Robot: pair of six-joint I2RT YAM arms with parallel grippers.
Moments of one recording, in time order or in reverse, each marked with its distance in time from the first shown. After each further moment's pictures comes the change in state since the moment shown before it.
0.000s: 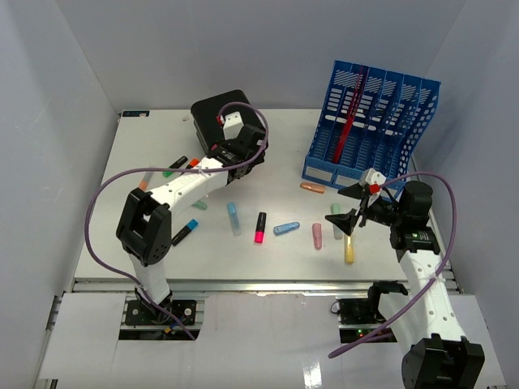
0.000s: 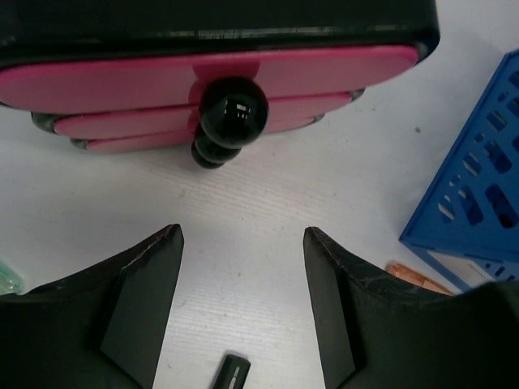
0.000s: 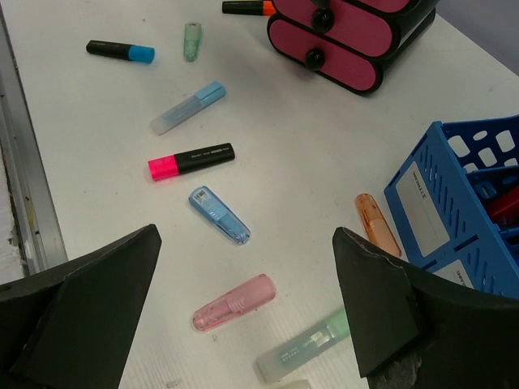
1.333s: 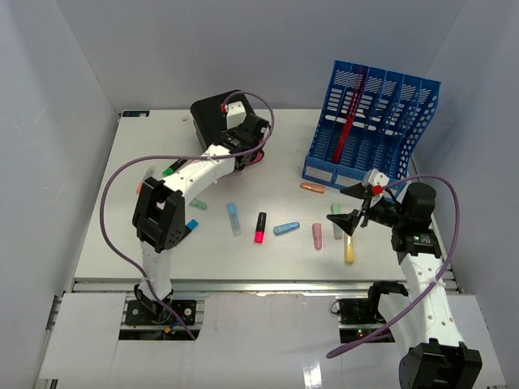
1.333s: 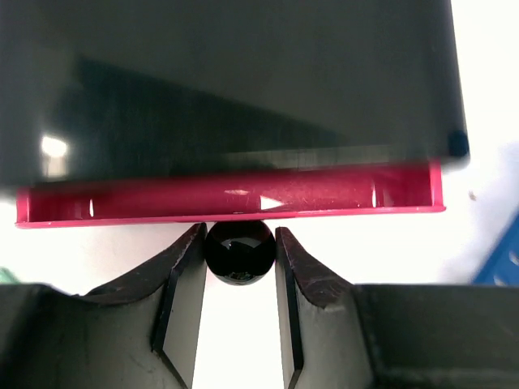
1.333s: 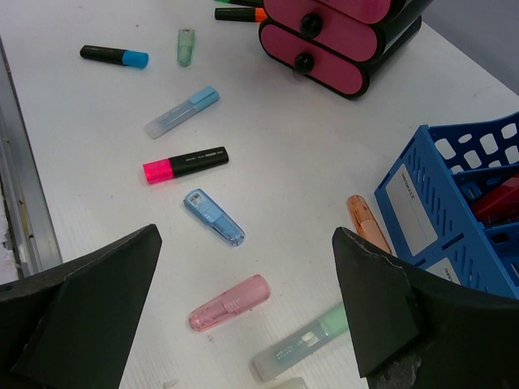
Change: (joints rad) left arm 0.037 0.188 0.246 -0.092 -0.127 0.101; right arm -0.025 -0.035 -0.004 0.006 -0.012 0.011
